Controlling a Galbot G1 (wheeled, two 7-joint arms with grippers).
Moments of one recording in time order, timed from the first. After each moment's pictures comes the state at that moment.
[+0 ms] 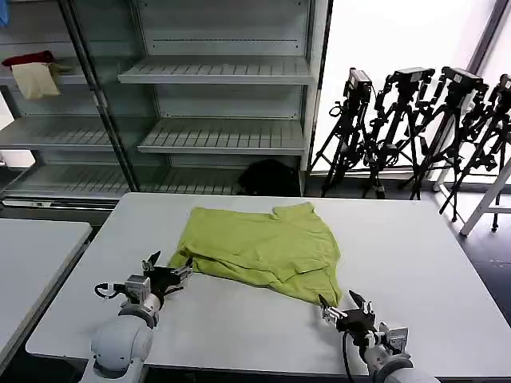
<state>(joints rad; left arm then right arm) 1.20 -1.32 -0.51 -1.93 -0.15 0.57 0.01 -1.52 1.27 0.49 2.19 0.33 -0.58 0.04</state>
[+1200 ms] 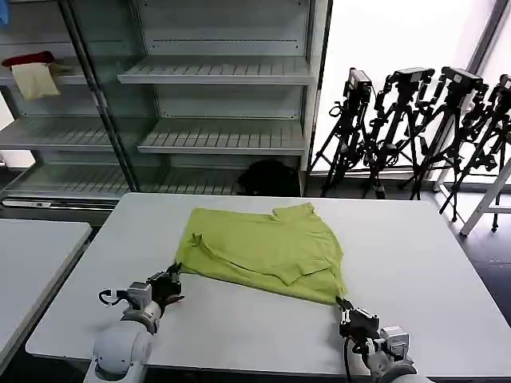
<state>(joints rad) 1.23 -1.30 -0.52 -1.88 -0.19 0.58 0.02 -1.56 1.26 0.53 2.22 0.29 -0.58 0.02</state>
